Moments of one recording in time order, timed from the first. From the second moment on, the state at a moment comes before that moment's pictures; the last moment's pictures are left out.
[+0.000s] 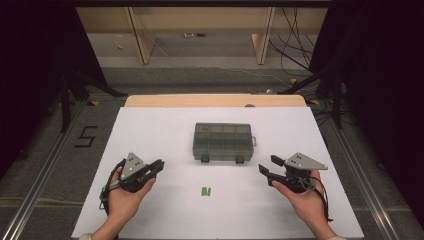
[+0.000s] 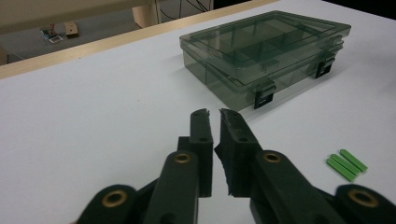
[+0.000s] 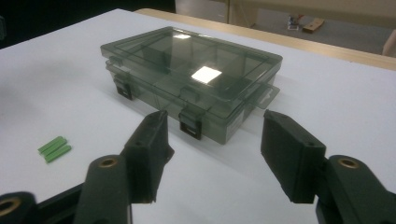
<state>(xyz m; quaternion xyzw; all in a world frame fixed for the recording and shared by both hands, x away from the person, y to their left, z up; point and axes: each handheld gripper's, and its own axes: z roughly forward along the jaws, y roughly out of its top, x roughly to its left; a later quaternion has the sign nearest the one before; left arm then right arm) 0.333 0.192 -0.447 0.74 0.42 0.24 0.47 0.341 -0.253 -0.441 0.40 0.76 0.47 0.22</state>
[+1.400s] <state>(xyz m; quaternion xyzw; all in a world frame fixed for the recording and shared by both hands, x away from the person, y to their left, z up) 0.422 0.120 -0.482 0.83 0.35 0.22 0.37 0.421 -0.232 -0.475 0.41 0.80 0.39 0.18</state>
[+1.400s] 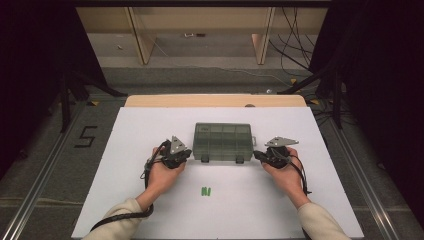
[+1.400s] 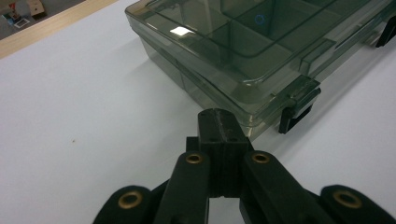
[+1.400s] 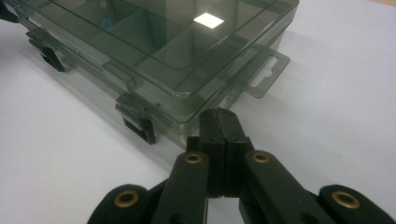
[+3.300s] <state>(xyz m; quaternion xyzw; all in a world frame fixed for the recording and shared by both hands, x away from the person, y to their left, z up) 0.418 0.110 -0.458 0.79 0.35 0.26 0.43 0.415 -0.224 -0.452 0.39 0.78 0.43 0.23</state>
